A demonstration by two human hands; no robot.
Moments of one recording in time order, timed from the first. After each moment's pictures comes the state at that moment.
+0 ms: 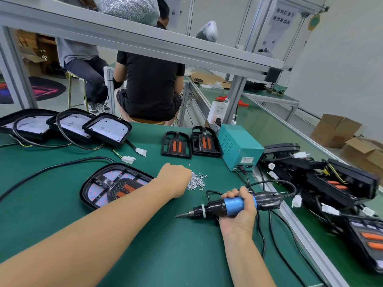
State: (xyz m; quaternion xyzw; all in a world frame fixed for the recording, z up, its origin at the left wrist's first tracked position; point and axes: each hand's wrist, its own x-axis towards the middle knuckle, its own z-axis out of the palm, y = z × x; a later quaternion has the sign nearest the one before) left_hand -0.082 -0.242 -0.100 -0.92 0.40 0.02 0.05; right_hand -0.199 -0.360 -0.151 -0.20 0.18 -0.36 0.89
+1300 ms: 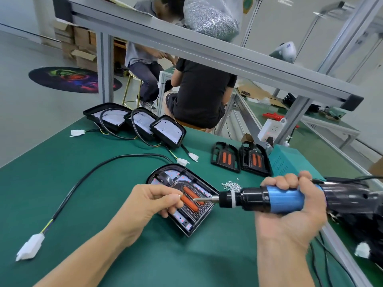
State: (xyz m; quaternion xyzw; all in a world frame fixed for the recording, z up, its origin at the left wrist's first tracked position) left_hand -0.146 -0.052 -0.111 -0.60 0.12 0.13 -0.78; right_hand -0.200 -0.252 -0.038 -0.26 -0.01 -0.37 0.89
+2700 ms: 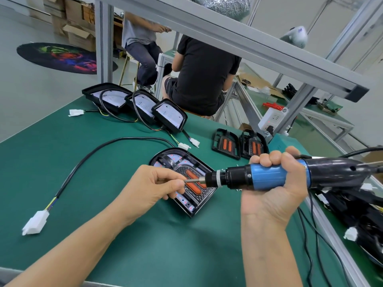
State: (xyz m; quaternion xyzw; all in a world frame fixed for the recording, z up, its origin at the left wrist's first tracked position) left_hand -0.145 -0.044 -0.114 -0.67 0.18 0.10 -0.71; right_hand -0.193 -0.218 -0.033 -0.32 -0.03 -0.37 0.87
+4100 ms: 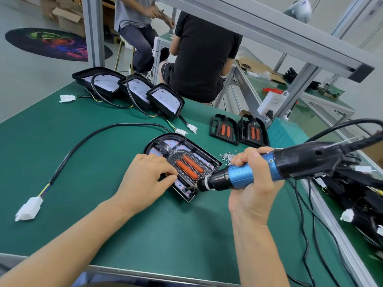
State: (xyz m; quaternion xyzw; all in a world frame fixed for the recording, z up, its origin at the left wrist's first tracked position) left_hand -0.143 -0.051 -0.134 -0.89 0.26 -0.11 -0.37; right_hand -0.195 -0.219 -0.071 -0.49 -0.02 -0.39 0.78
